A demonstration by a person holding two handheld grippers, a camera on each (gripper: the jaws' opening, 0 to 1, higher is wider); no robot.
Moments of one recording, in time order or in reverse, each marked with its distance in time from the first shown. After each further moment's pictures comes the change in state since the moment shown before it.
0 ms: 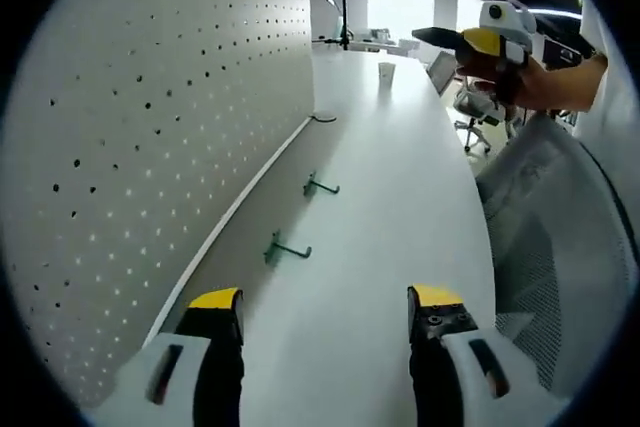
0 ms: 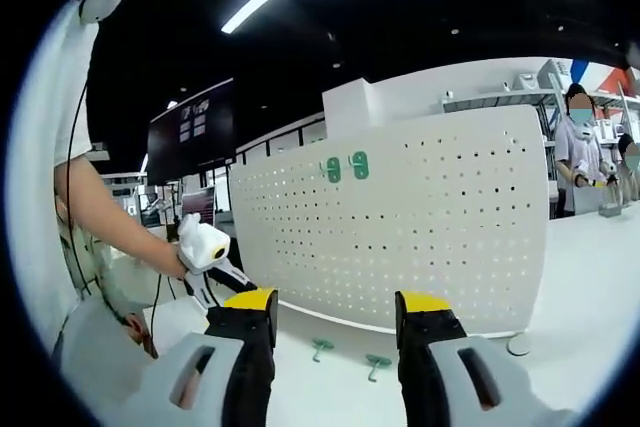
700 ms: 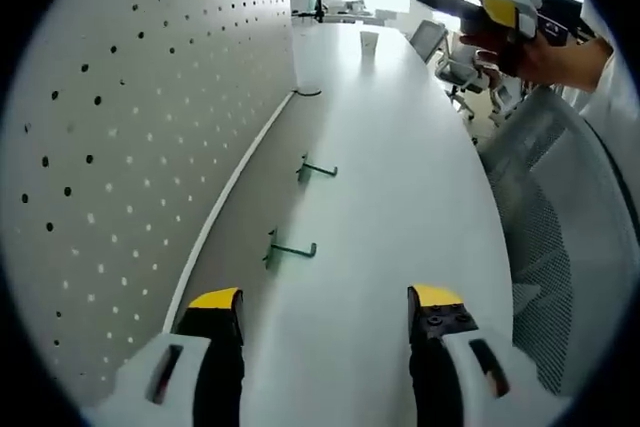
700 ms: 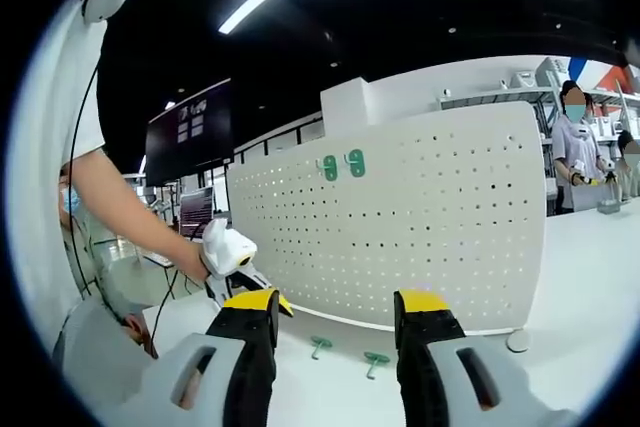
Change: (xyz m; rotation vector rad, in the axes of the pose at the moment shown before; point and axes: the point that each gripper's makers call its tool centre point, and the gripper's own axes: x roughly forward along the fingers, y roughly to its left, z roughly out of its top) left arm 0.031 0.010 -0.002 0.101 0.135 -0.082; right arm -0.003 -0.002 -0.003 0.009 0.005 -0.007
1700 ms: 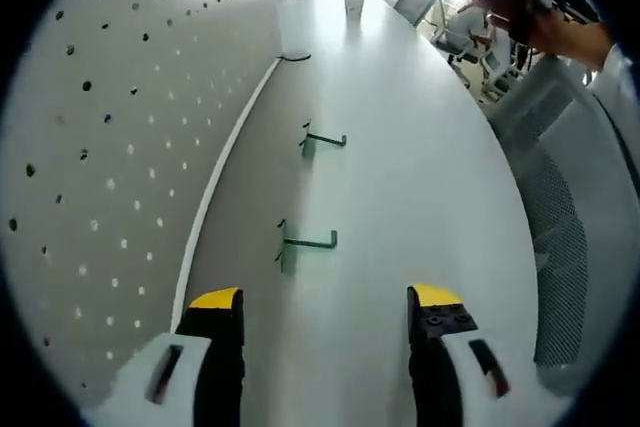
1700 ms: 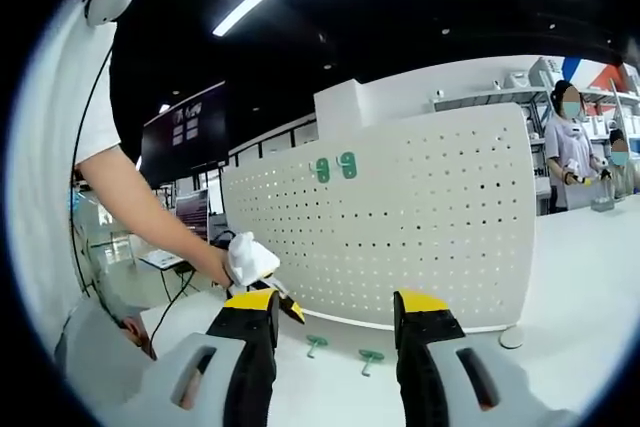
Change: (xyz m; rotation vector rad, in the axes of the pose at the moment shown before) left arm 0.032 0.023 -0.011 0.066 0.125 -0.061; right arm -0.008 -0.005 0.002 0.006 -0.008 -0.025
